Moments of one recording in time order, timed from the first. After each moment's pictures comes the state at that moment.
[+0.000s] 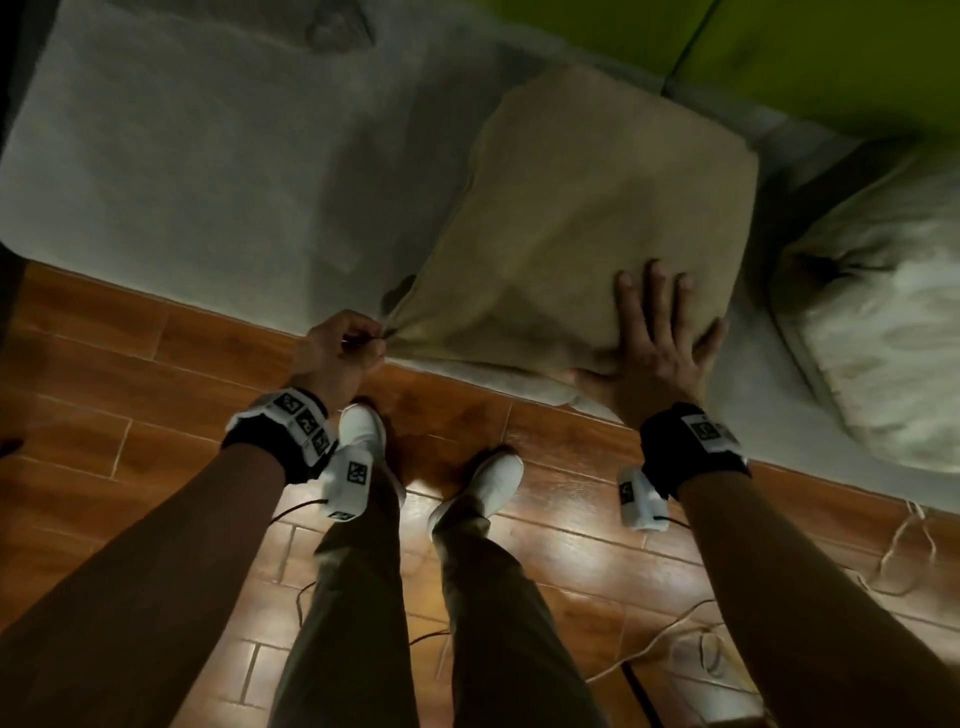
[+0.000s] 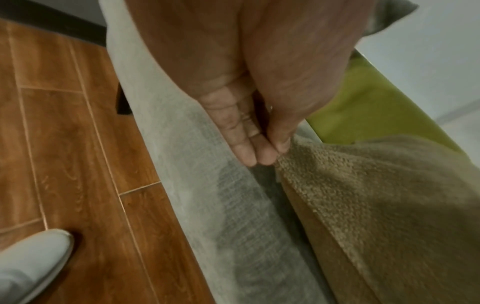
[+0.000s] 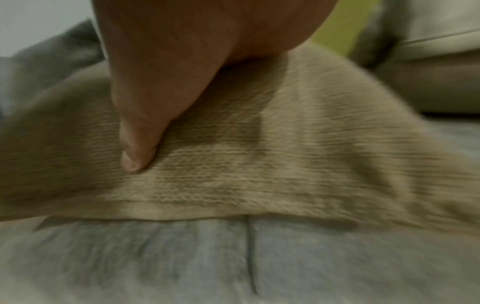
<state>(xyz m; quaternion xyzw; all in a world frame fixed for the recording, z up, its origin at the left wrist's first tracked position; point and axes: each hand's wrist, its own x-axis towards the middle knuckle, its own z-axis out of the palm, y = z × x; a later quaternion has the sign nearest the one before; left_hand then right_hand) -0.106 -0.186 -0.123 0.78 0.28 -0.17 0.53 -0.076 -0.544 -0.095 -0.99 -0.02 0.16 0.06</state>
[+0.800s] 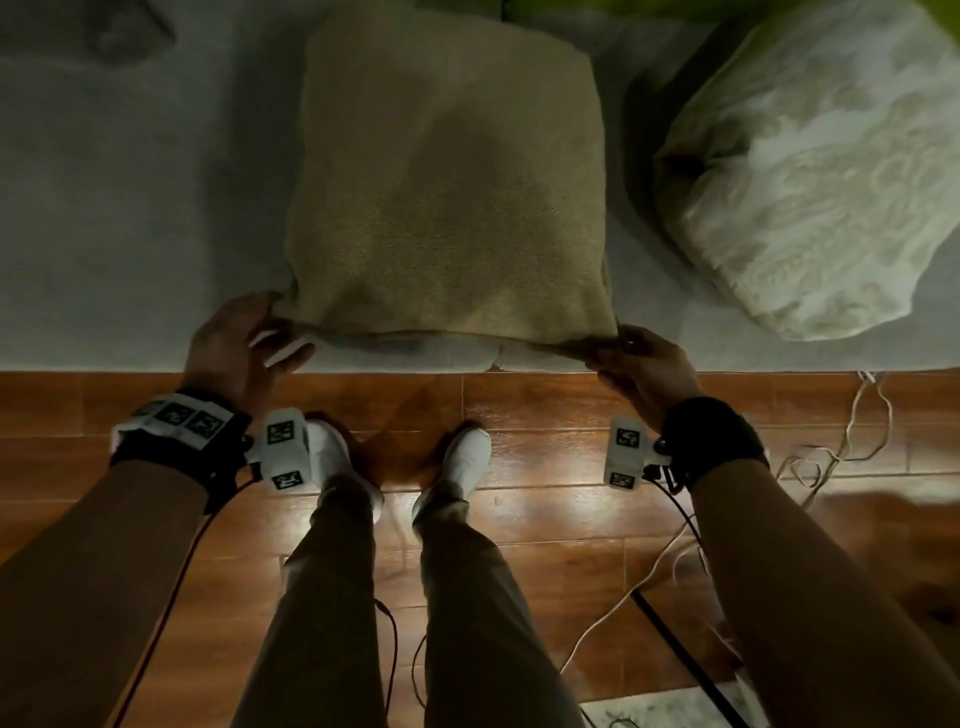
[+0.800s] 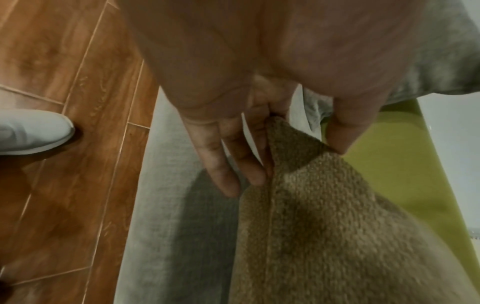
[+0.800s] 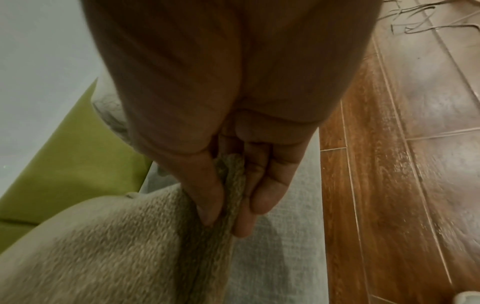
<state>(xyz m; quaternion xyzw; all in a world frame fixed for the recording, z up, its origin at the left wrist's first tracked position) -0.073 -0.228 -0.105 0.53 0.41 -0.16 0.72 -0.147 -0.668 -0.118 -0.62 0.41 0.21 0.63</state>
